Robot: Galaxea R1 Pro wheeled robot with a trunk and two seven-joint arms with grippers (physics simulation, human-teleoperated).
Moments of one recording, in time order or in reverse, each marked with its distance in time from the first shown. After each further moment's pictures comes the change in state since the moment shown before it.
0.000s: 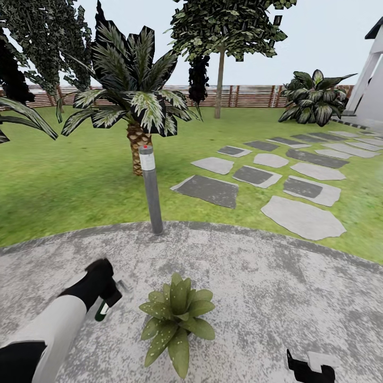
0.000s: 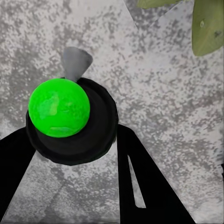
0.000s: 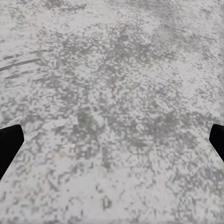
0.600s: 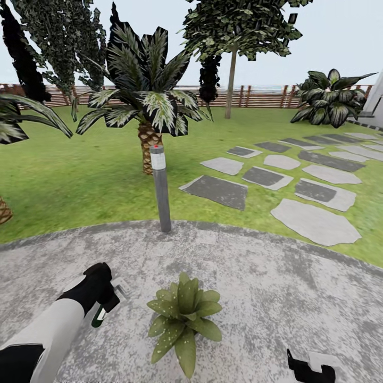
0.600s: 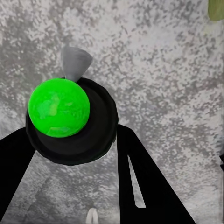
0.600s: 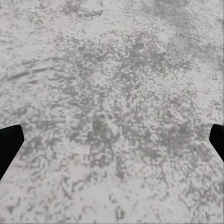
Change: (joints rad) left arm 0.015 0.011 -0.011 0.017 0.007 0.000 0.000; right arm 0.000 0.000 0.000 -0.001 -0.002 0.000 -0.003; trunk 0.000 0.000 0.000
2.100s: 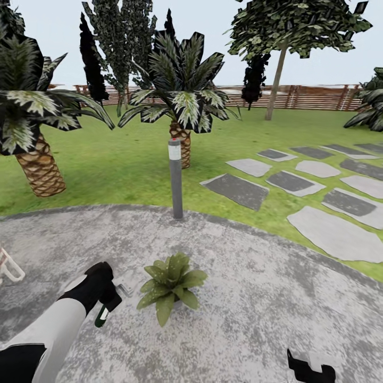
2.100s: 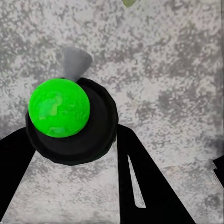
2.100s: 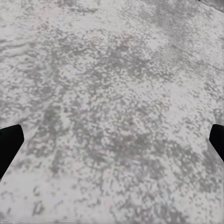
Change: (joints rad) left arm -0.001 -0.011 0.012 -0.003 0.008 0.001 -0.002; right arm 0.000 0.000 0.000 -0.001 0.000 0.000 -0.002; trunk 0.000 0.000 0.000
